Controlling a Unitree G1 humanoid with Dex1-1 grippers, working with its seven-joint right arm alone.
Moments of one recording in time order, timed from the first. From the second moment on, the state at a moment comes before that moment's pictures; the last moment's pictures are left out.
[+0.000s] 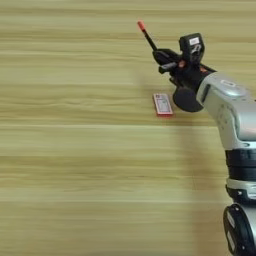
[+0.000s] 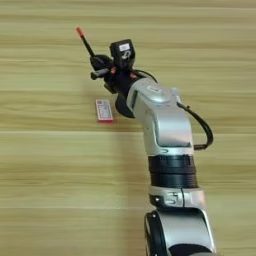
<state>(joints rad) -0.49 -0.21 -0.14 -0.04 0.19 0.63 0.44</state>
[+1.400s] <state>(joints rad) -0.44 -0.49 -0.44 0.31 0.22 0.51 0.33</state>
